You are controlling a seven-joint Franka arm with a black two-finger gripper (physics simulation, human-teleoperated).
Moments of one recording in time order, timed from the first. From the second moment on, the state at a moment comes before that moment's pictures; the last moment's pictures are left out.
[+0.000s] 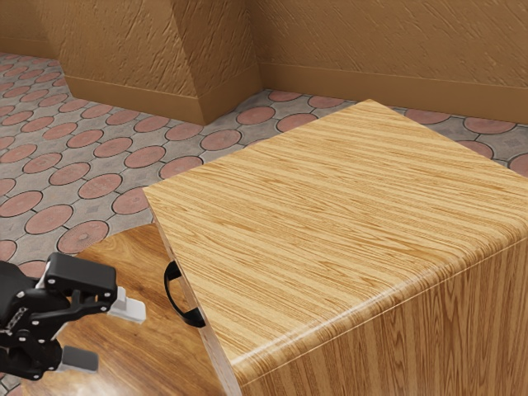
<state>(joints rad) 0.73 -1.32 -0.32 -2.46 -0.94 1.56 -0.43</state>
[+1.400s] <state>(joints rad) 0.74 -1.22 -0.40 -2.50 -0.97 1.68 -0.42</state>
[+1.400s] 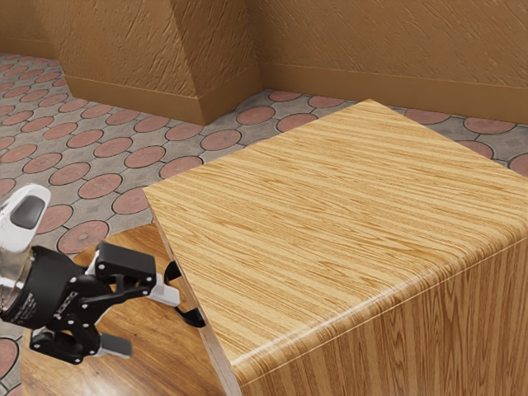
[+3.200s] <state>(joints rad) 0.74 -1.37 -0.21 -2.61 -0.88 1.54 -0.37</state>
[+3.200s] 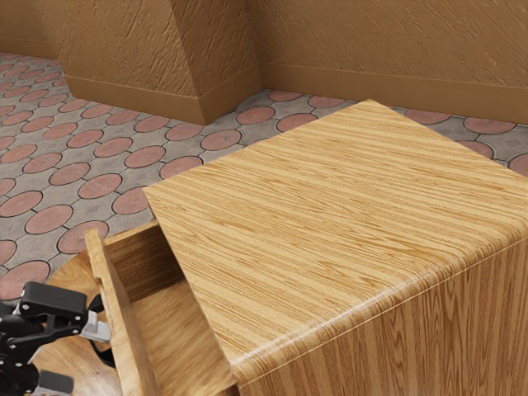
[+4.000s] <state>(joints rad) 0.79 -1.45 -0.05 -2.64 -0.74 1.43 -0.34</state>
